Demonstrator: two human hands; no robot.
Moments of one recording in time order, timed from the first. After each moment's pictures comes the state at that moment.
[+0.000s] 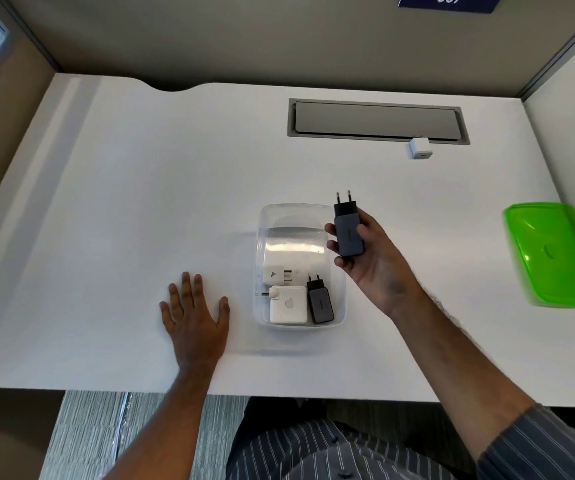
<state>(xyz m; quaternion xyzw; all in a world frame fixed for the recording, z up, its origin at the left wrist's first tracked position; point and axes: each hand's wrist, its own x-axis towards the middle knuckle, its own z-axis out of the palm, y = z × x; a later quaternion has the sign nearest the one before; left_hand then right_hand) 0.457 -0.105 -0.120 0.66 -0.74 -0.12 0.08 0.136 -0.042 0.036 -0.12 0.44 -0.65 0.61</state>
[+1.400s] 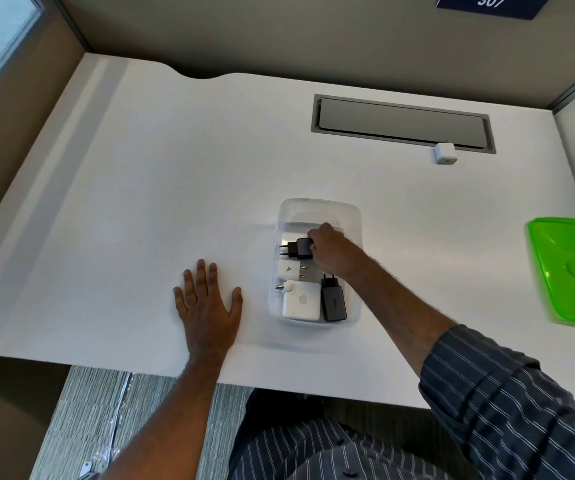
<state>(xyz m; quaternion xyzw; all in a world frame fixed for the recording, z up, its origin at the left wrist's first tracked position) 0.458 -0.105 -0.121 0.65 -0.74 -0.12 0.08 0.173 -0.134 -0.043 -0.59 0.76 0.02 0.27</state>
